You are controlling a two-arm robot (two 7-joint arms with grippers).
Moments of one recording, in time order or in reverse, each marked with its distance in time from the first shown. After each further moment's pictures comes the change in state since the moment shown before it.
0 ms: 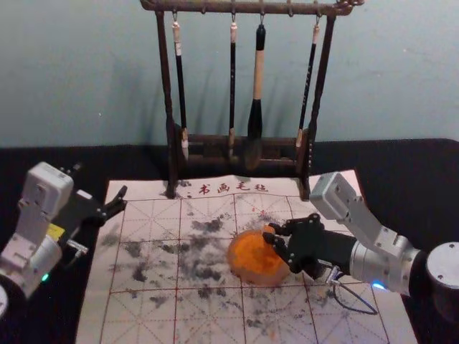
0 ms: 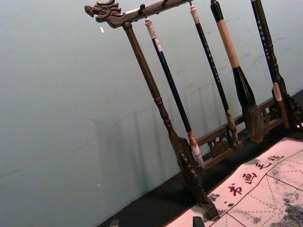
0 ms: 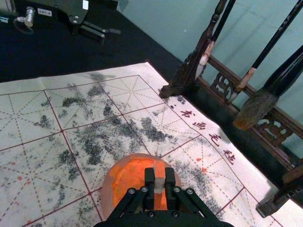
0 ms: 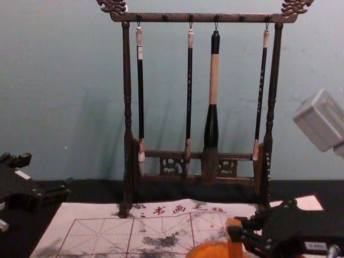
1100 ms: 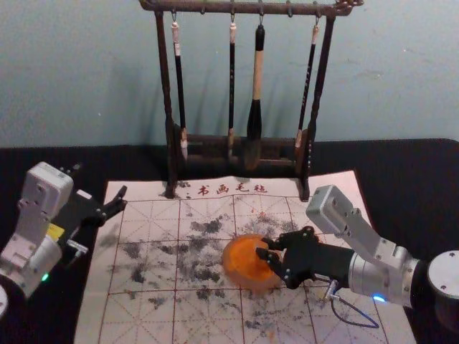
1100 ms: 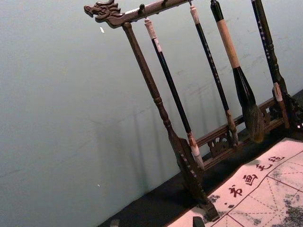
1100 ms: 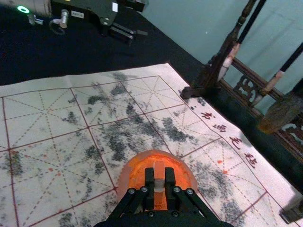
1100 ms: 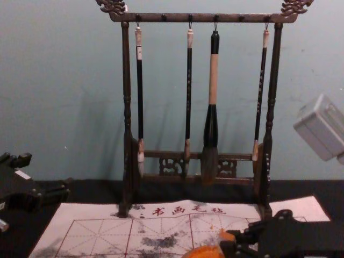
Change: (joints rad) left arm 0.000 0.000 0.000 0.000 0.000 0.000 0.000; right arm -0.027 0.027 -0.019 -0.050 0.013 0.002 0.039
